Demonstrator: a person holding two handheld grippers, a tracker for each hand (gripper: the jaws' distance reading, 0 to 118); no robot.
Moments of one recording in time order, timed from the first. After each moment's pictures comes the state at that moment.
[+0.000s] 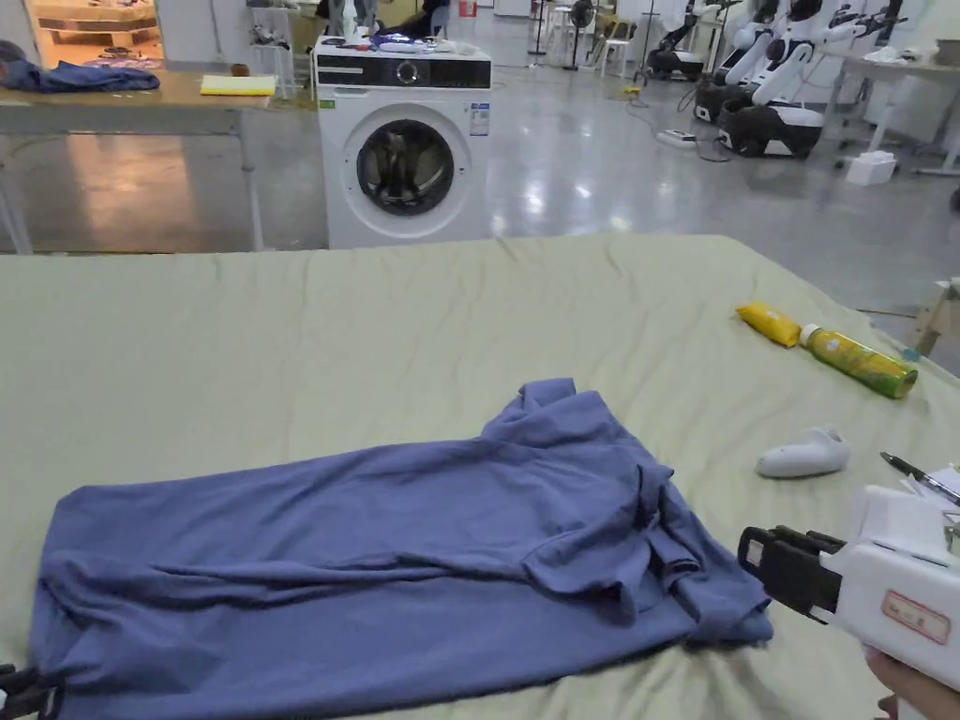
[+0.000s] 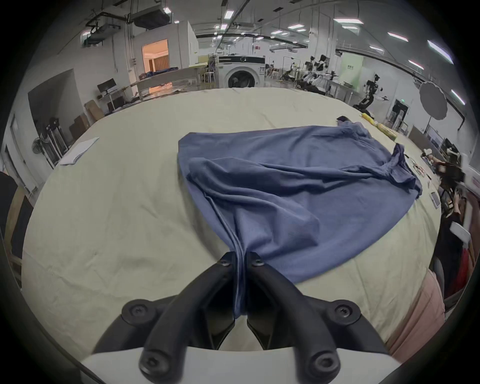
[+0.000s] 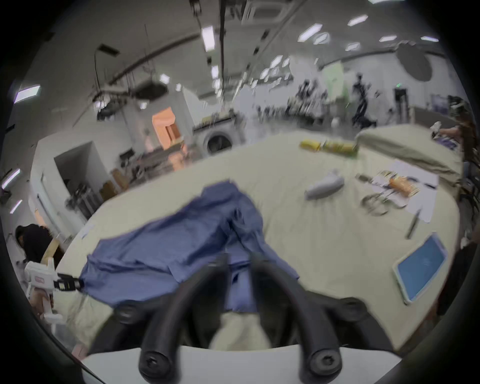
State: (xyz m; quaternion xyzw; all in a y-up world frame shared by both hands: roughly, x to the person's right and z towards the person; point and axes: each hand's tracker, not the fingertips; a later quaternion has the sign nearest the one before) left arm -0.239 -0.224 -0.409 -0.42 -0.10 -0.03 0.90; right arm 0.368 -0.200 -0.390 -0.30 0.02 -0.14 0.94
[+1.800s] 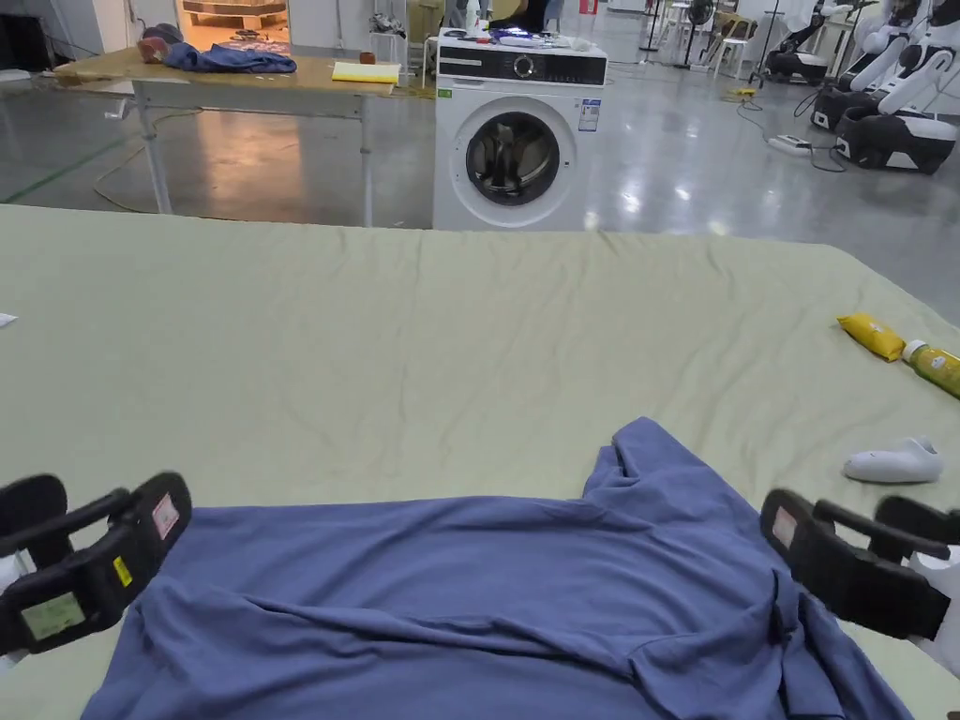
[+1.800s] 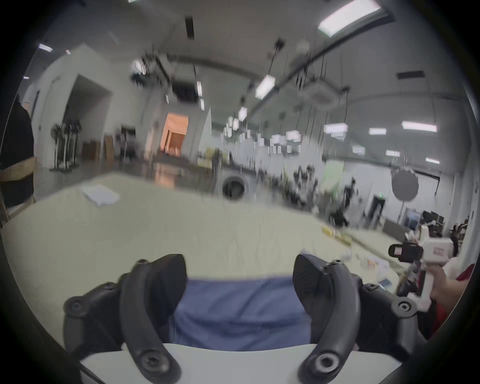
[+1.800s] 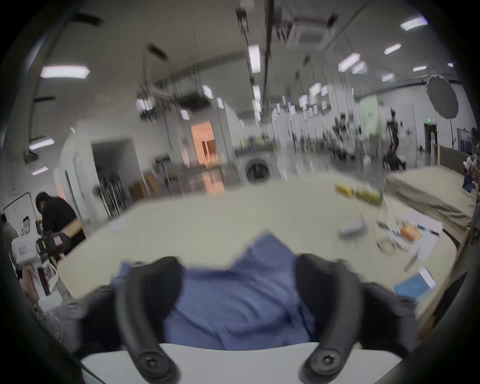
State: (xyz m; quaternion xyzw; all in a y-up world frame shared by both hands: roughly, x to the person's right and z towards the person) left arm -0.241 -0.116 -0.247 -0.05 -0.10 0.13 0.99; right arm 0.257 -0.111 -0.261 -0.09 0.10 -0.08 0.99
